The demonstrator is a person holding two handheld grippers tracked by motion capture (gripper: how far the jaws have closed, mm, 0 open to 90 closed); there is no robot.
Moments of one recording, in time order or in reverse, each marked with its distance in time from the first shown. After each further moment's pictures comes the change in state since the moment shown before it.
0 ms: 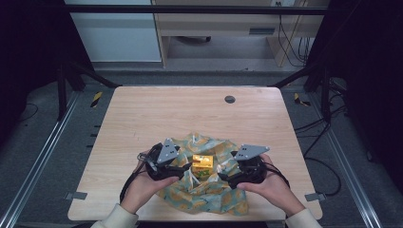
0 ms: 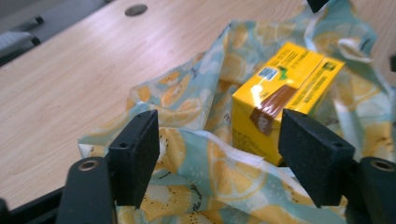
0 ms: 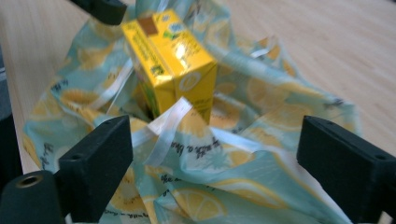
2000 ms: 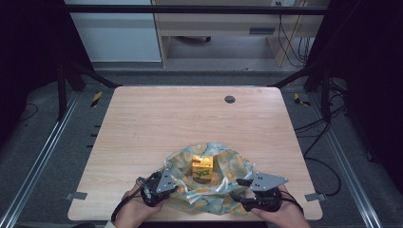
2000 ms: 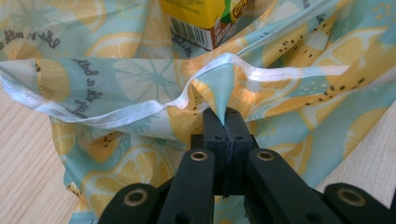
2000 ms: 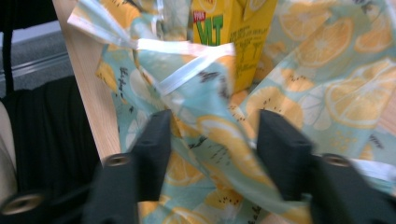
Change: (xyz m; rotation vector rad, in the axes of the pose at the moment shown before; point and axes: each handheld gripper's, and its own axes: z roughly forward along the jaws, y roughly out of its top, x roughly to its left) left arm -0.034 -0.070 -0.008 0.236 -0.086 0.142; right arm 0.033 -0.062 -0.036 -0.067 0.050 -0.026
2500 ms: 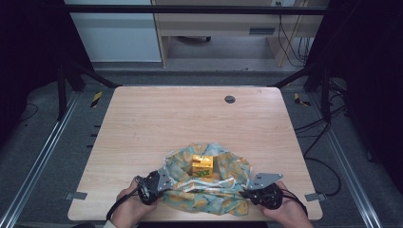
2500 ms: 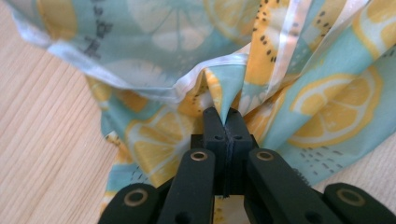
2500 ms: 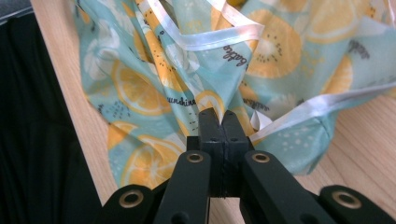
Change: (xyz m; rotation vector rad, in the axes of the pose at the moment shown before) left arm 0.009 -0.010 0.004 0.126 0.073 0.011; right arm -0.019 -0.027 0.011 0.225 0.005 0.039
